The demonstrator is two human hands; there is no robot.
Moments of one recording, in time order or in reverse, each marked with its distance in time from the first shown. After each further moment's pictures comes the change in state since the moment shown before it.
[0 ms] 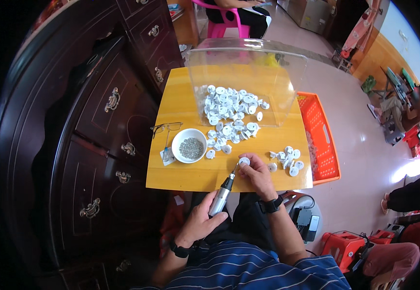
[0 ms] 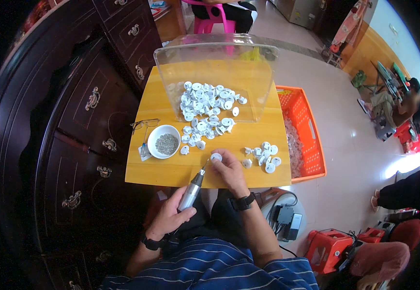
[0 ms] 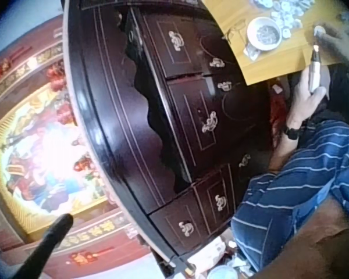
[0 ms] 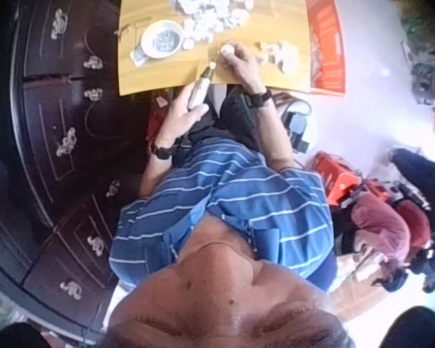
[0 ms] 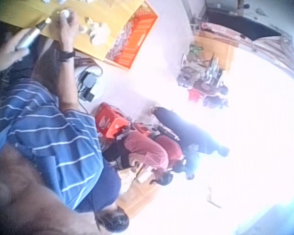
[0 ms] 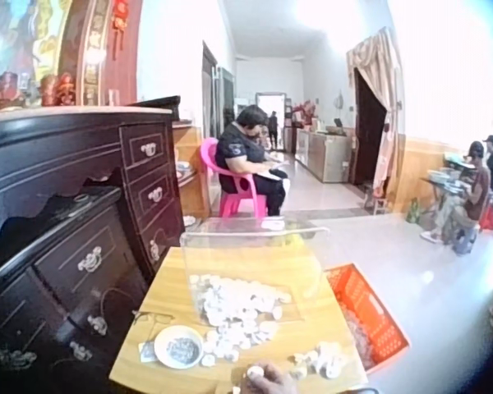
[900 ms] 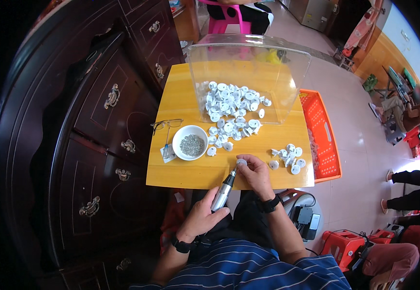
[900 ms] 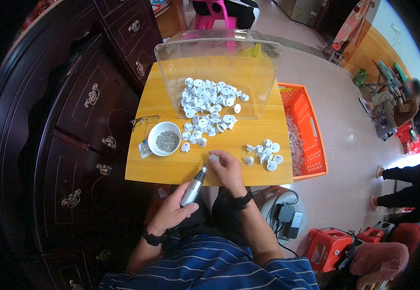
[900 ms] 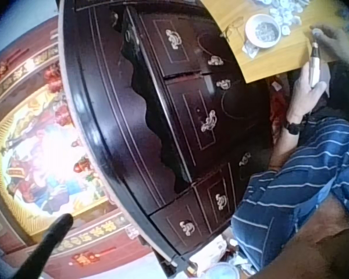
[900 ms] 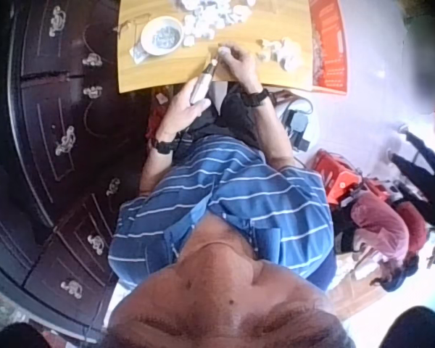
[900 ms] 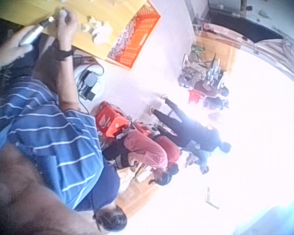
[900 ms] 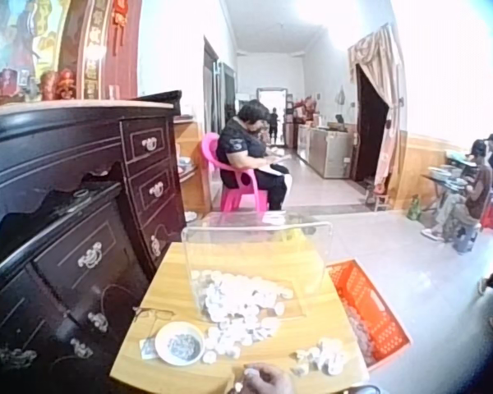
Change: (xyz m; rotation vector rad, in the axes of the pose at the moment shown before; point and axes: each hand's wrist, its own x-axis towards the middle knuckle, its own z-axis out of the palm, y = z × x) left_hand 0.010 -0.005 -0.001 0.018 -0.028 -0.058; right_hand -0.004 0.004 0.011 -0.259 0.090 -0.045
